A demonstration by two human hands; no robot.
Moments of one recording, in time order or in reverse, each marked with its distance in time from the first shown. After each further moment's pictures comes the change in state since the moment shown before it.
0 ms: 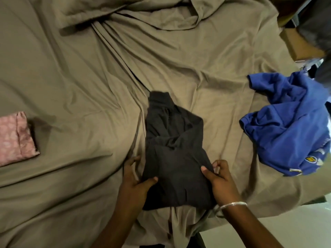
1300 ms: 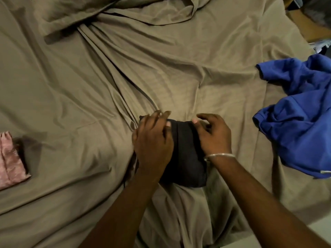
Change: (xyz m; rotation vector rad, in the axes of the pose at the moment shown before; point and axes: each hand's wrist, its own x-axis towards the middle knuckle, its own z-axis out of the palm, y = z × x) left_hand 0.112 0.059 0.063 0.752 0.306 0.711; right_hand 0.118 -0.047 0.055 -0.304 0.290 -0.615
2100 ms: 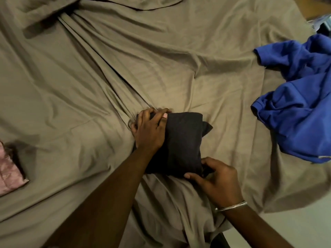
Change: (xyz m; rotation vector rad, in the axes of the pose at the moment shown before) left_hand 0.036 -0.030 0.039 0.019 -0.363 -0.107; right_hand -0.102 0.034 -0.031 -0.121 -0.265 -0.070
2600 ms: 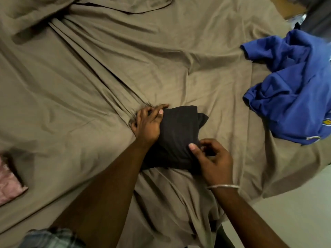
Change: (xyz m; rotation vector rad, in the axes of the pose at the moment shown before) left_hand 0.011 -0.013 -0.003 -0.148 -0.165 0.003; right_hand 0.003 -0.025 0.028 0.421 0.365 0.225
